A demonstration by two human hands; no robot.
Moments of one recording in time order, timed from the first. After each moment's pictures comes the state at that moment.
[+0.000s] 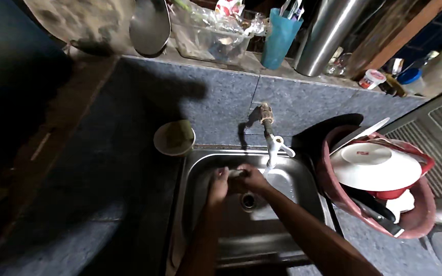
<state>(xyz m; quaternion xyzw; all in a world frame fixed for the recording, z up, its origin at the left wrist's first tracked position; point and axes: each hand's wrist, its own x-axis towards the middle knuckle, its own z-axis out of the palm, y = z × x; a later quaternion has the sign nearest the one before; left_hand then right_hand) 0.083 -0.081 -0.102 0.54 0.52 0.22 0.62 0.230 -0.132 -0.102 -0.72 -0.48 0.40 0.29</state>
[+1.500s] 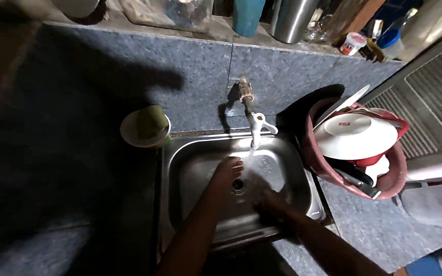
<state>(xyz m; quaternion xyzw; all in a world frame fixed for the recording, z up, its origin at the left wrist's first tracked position) 0.138 -0.100 -0.134 0.40 0.40 0.10 0.82 0.249 -0.284 -0.152 -0.83 -0.36 0.42 -0.05</state>
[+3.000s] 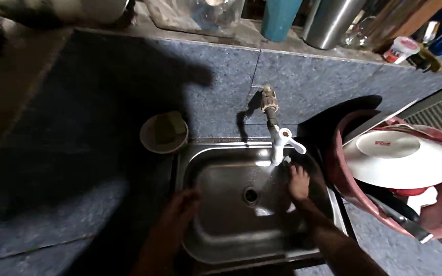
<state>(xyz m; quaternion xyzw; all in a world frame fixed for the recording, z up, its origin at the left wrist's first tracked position) -0.042 -0.102 -0.050 0.66 0.44 0.20 0.57 0.327 -0.230 -0.182 -0.93 -0.35 0.10 0.07</state>
